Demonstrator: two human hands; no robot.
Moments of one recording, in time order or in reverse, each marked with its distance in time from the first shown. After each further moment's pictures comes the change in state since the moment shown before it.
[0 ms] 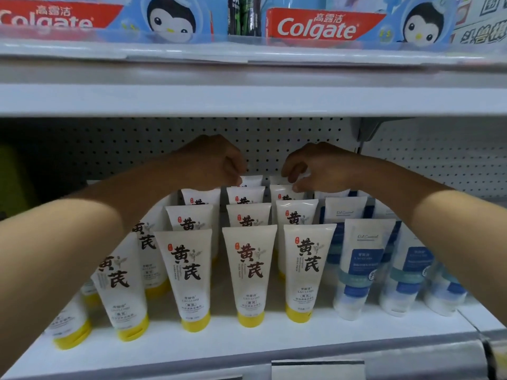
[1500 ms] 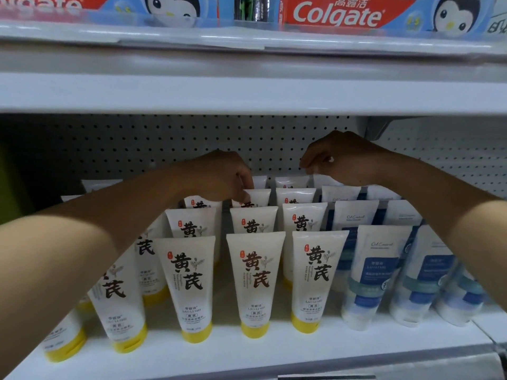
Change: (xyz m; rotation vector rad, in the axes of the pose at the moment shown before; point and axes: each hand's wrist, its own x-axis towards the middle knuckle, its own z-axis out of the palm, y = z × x) left_hand 0.014 -0.005 0.016 0.113 -0.167 0.065; right_hand 0.006 0.021 -0.006 0.068 0.157 0.054
